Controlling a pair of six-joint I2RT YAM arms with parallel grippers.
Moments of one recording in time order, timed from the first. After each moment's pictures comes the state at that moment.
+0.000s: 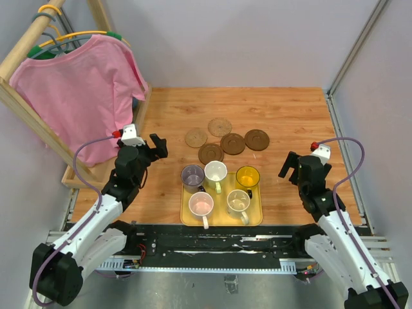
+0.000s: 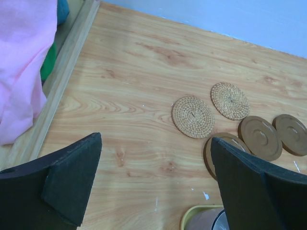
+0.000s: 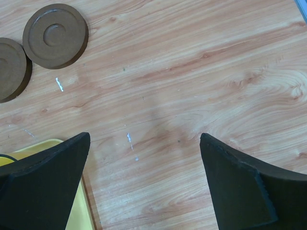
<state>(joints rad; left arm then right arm) -0.37 0.84 0.48 0.21 -0.32 -0.35 0.26 0.64 0.51 -0.45 0.43 0.40</state>
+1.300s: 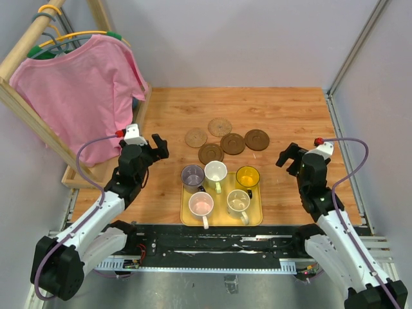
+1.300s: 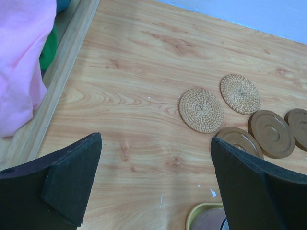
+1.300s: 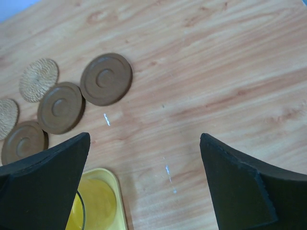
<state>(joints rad) -0.37 0.90 0.48 0.22 -0.33 -0.35 0.26 0.68 0.52 -0.26 0.38 0.46</state>
